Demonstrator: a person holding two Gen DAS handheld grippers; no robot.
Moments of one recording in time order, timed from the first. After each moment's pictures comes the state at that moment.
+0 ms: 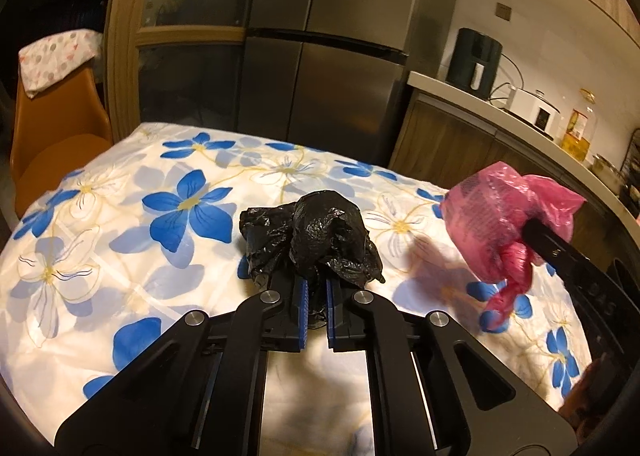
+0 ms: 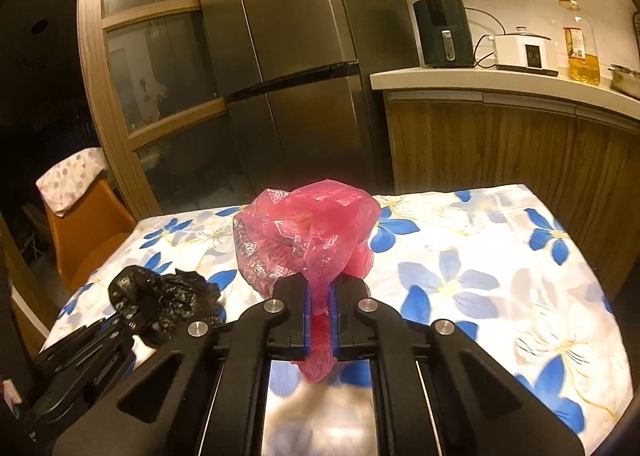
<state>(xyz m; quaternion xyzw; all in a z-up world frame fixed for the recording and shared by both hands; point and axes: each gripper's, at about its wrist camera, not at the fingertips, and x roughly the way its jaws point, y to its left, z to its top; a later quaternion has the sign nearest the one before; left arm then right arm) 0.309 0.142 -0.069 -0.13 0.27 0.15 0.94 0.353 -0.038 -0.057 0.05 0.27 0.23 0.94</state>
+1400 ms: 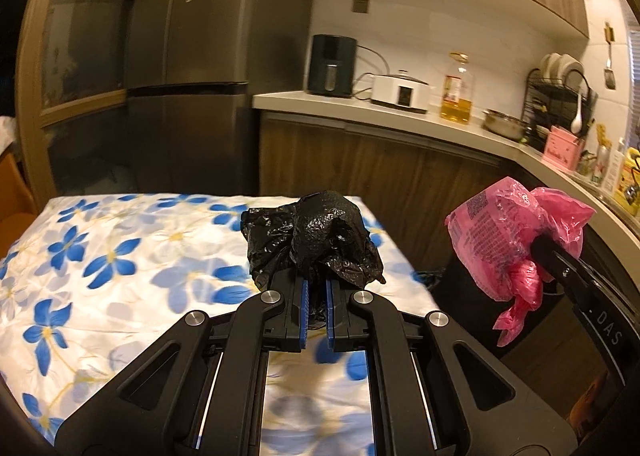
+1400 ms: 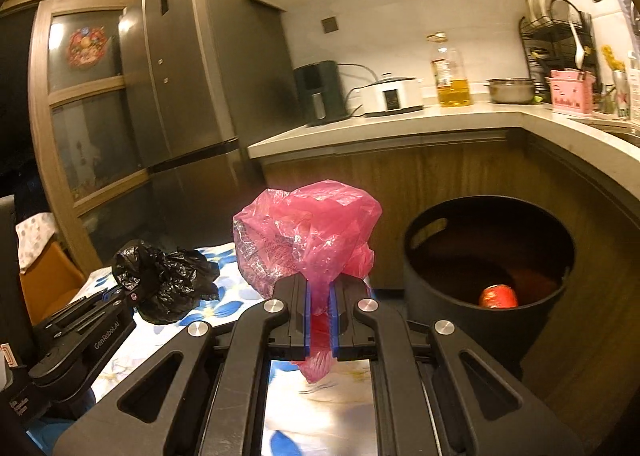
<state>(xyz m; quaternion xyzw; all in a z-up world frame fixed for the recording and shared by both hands) 0.271 -0.087 -0.005 -0.04 0.22 -0.02 0.97 0.245 -0.267 -0.005 0.09 0.19 0.08 0.97</state>
